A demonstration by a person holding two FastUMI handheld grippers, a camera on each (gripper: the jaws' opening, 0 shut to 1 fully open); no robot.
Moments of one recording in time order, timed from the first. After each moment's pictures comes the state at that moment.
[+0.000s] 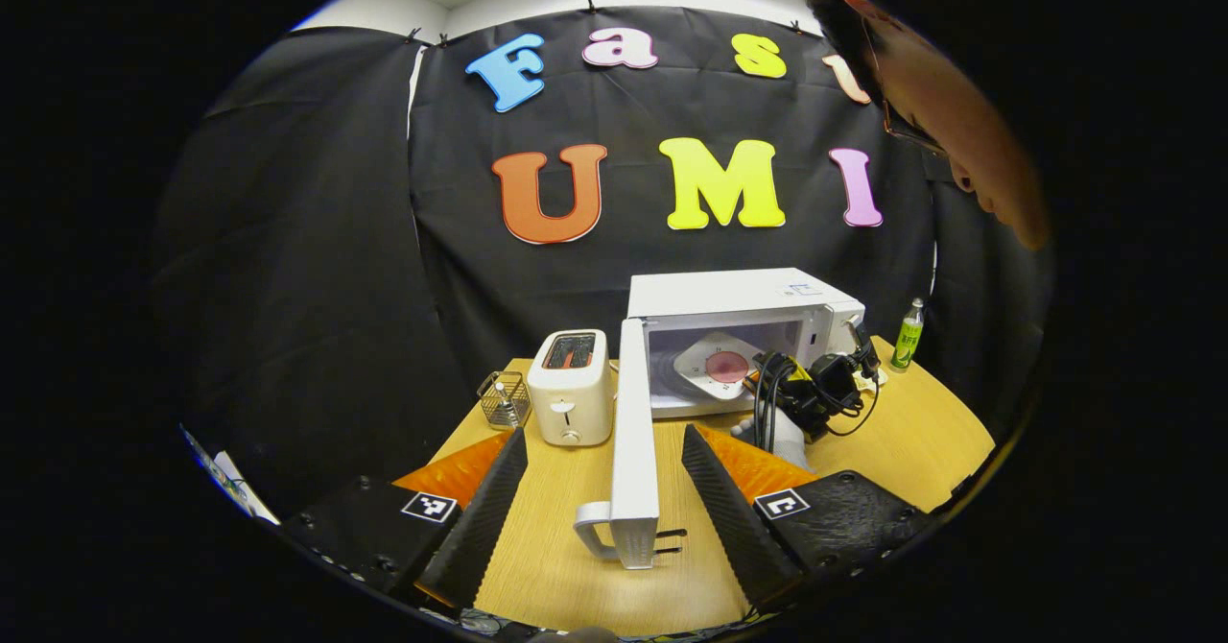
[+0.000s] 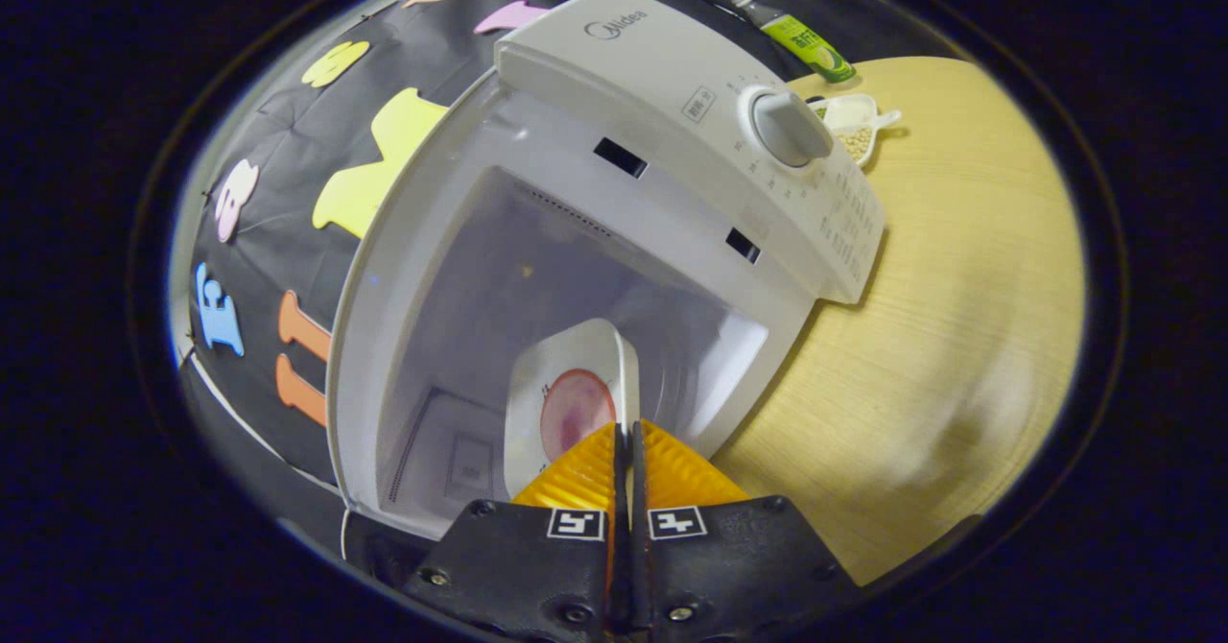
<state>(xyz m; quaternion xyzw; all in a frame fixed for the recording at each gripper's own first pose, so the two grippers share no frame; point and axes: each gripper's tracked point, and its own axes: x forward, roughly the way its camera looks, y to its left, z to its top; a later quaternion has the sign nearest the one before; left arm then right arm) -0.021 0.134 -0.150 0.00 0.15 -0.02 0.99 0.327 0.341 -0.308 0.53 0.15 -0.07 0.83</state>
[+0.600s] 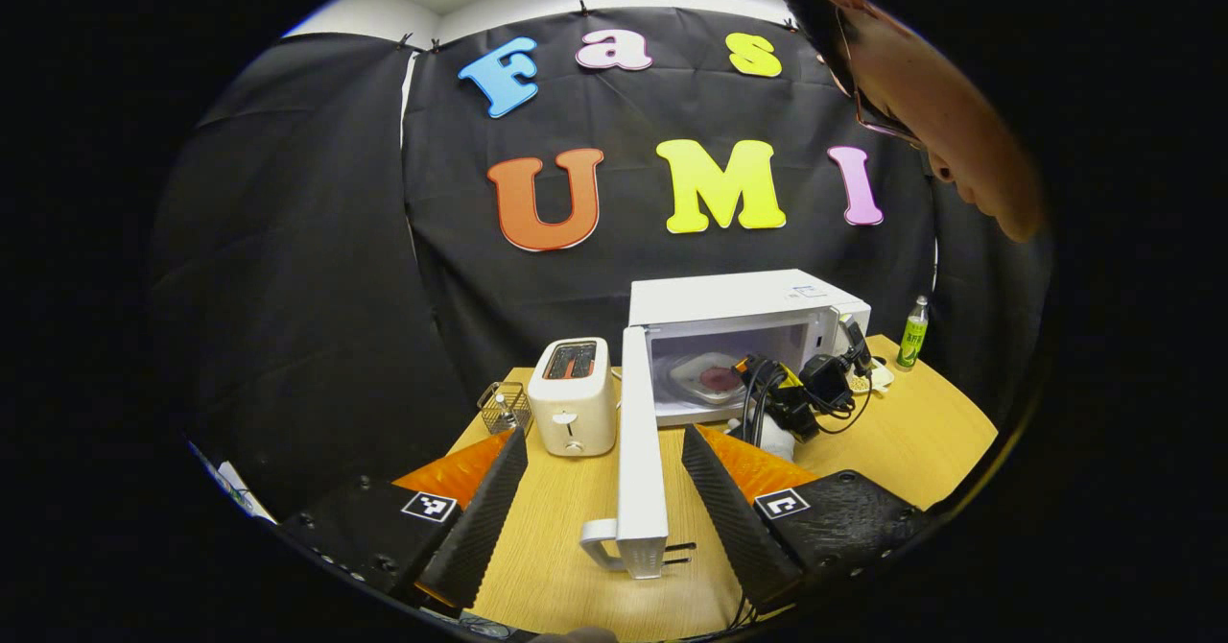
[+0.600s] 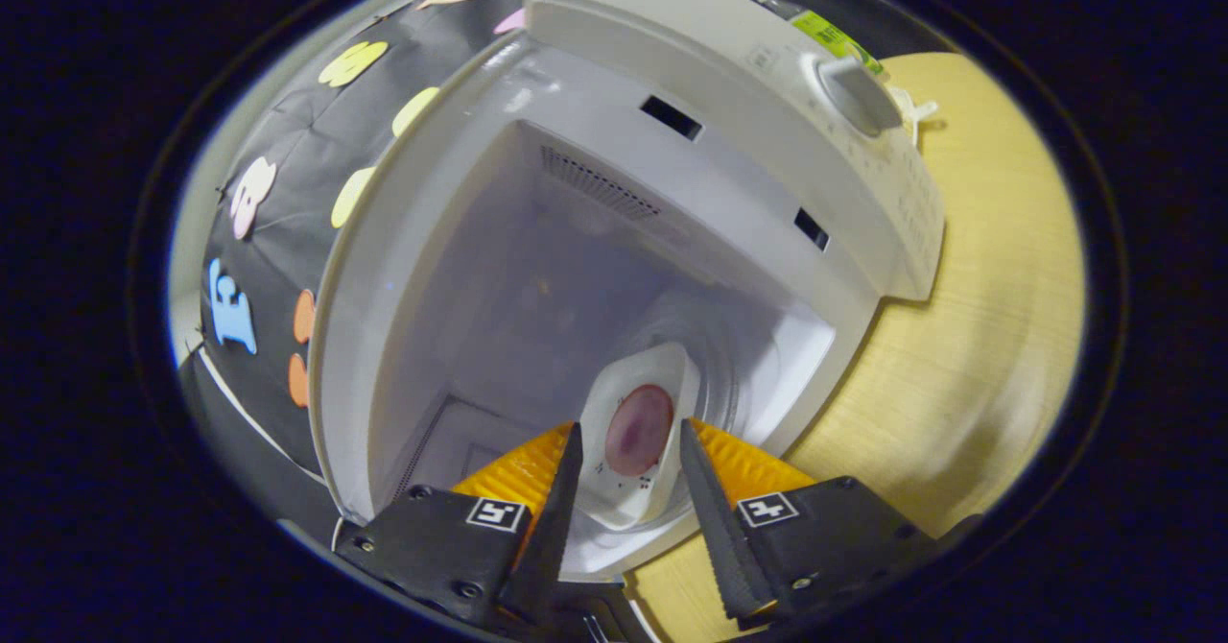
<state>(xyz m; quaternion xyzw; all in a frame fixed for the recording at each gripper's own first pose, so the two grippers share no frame) -0.007 0.130 -0.140 0.01 0.13 -0.02 0.99 0.336 0.345 -0.289 0.49 0.11 -0.04 0.86</state>
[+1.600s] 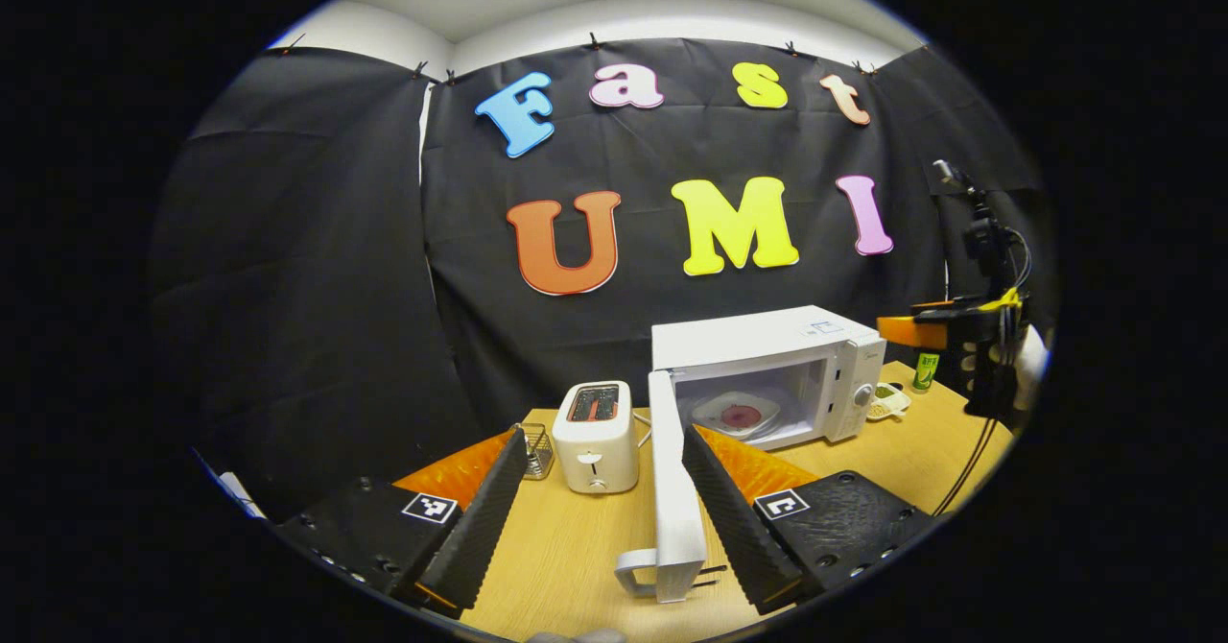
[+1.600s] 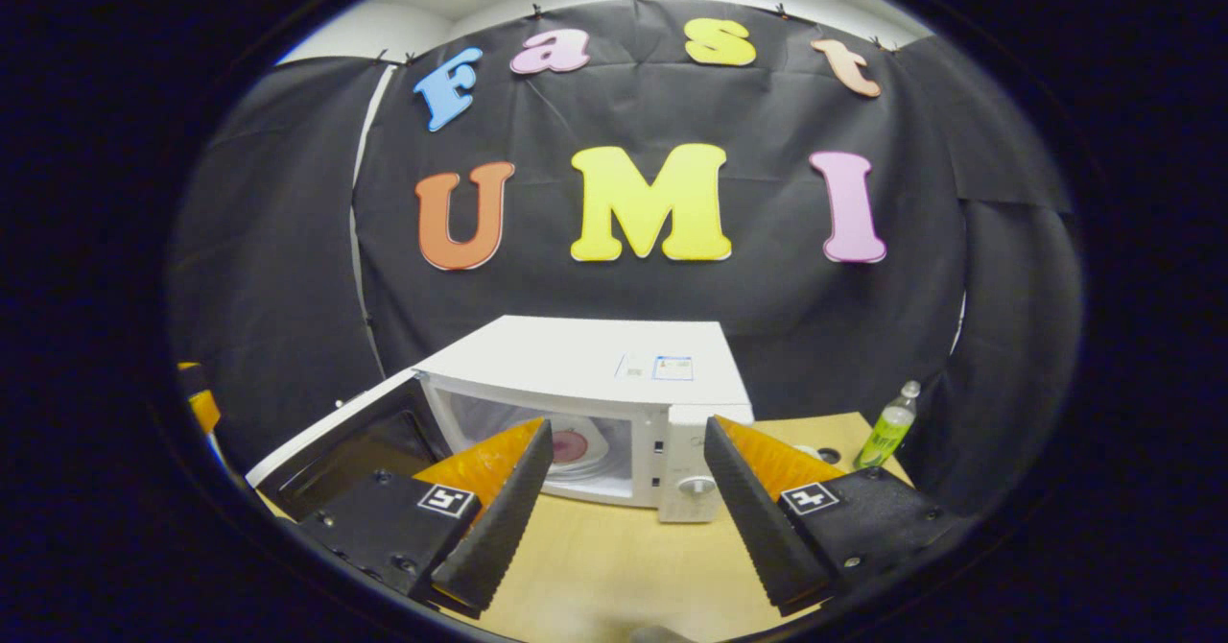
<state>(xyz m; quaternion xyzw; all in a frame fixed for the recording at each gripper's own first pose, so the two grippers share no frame) 0.000 0.166 -0.118 0.01 0.06 0.01 1.00 0.145 0.195 -0.086 0.01 0.09 0.09 0.99</state>
